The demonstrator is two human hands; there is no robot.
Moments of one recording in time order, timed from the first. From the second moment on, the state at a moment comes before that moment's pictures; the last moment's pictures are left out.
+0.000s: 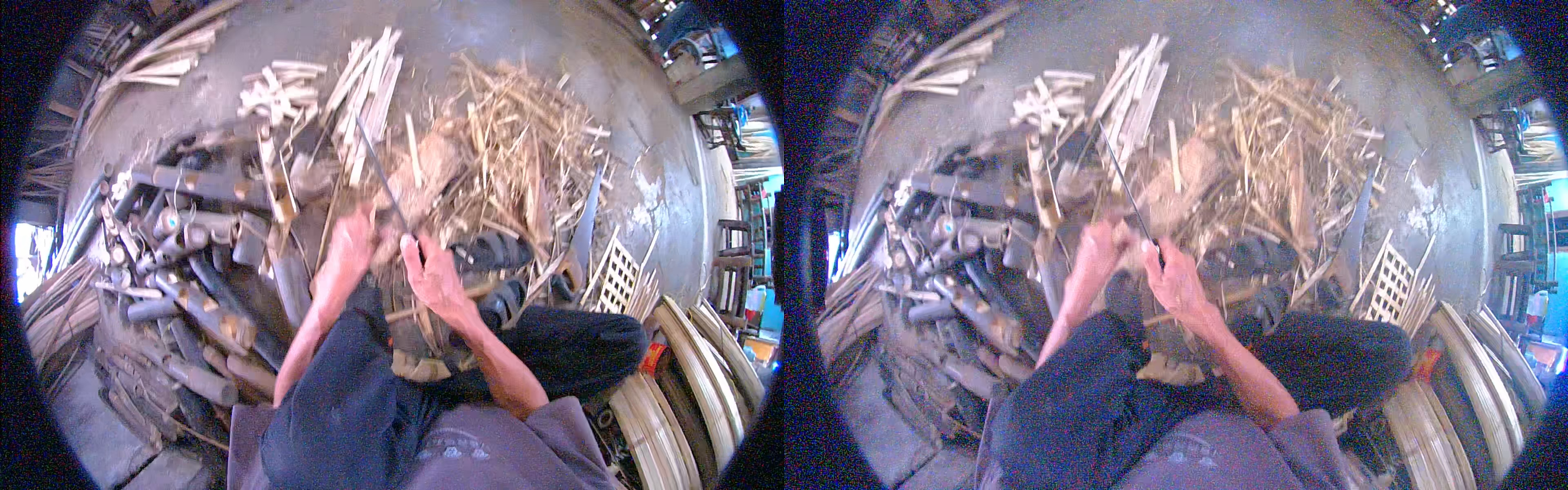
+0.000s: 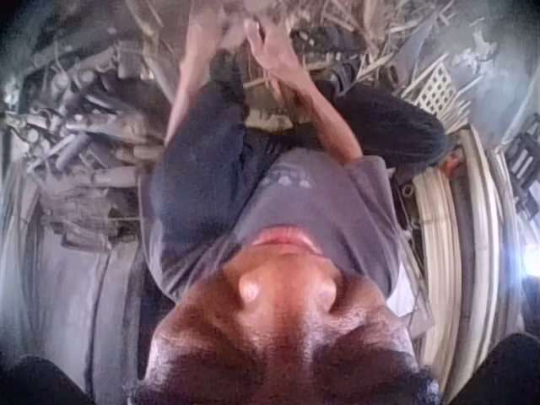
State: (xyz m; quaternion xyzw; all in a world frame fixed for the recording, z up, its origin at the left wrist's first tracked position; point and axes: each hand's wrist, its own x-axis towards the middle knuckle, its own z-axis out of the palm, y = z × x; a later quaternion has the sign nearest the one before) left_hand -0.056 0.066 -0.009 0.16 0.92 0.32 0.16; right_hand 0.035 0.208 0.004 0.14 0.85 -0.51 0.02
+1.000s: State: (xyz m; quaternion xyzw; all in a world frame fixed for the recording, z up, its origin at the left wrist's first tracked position) left_hand -0.013 0.035 -0.062 -0.08 0.72 0.62 0.30; right_hand 0.023 0.248 -0.036 0.00 0.97 -0.20 0.15
